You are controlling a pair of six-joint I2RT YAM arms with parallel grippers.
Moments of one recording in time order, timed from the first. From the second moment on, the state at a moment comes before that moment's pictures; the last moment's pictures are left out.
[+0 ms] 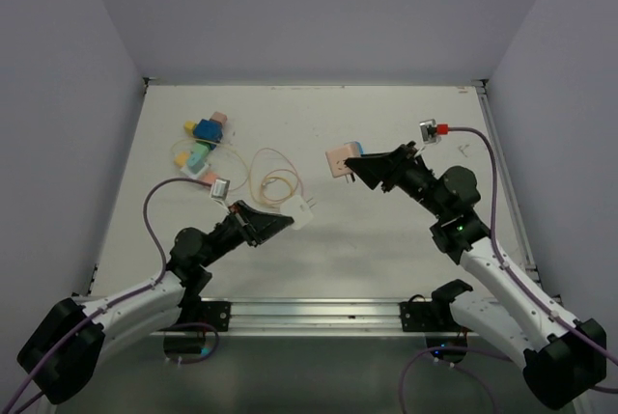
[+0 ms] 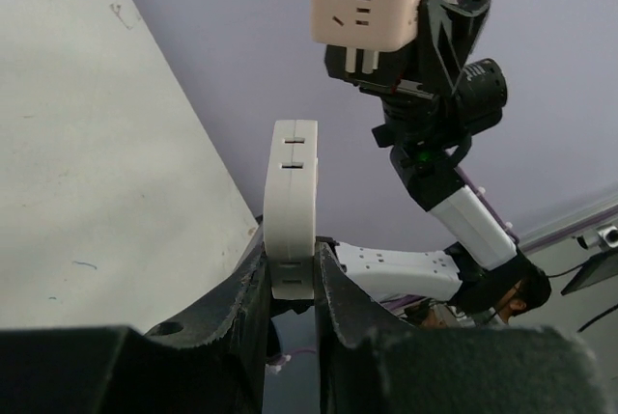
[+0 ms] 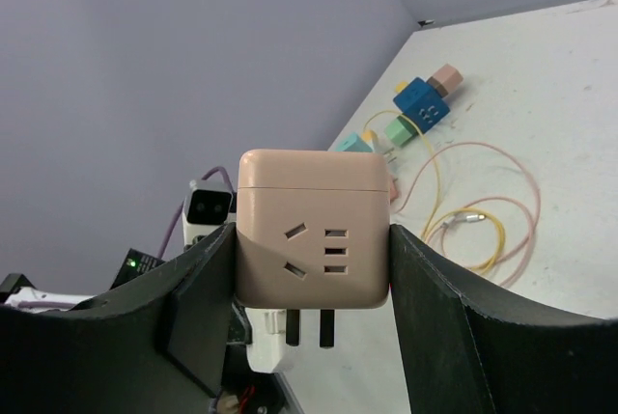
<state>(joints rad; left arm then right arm) -0.66 0.79 0.05 1.00 0.34 -1.22 0.45 0.86 0.61 0.41 -0.39 0.84</state>
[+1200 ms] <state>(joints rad) -0.57 2.16 1.00 0.85 0.53 -1.05 0.41 0.55 0.58 -0.02 -0.23 0.63</state>
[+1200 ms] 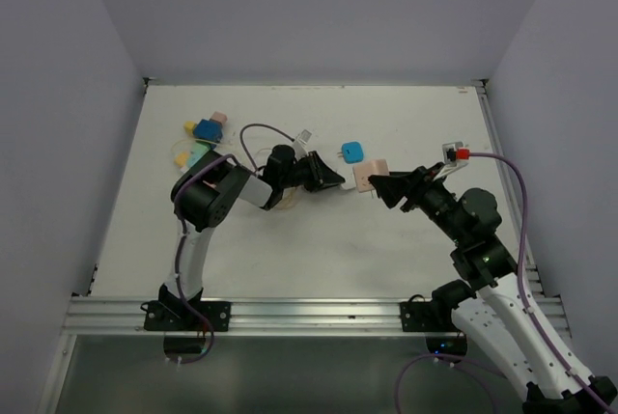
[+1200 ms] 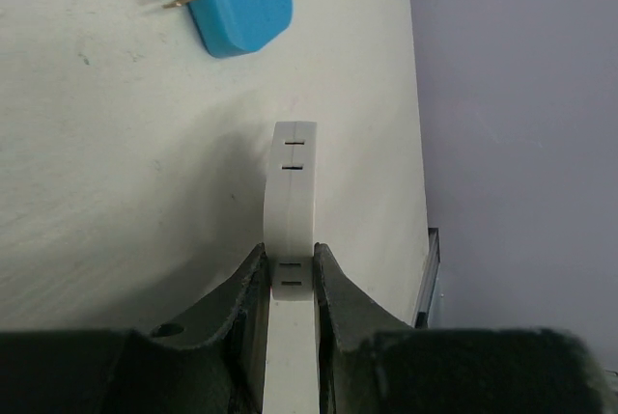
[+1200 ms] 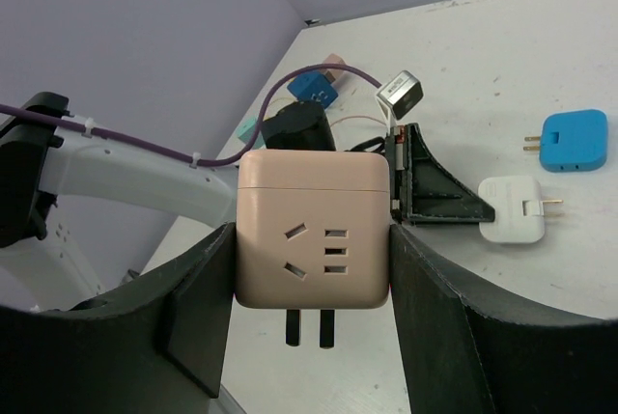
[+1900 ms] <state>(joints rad) -0.54 2.02 1.05 0.49 0.38 -0.95 0.41 0.59 0.60 -0.13 -0.09 0.52</state>
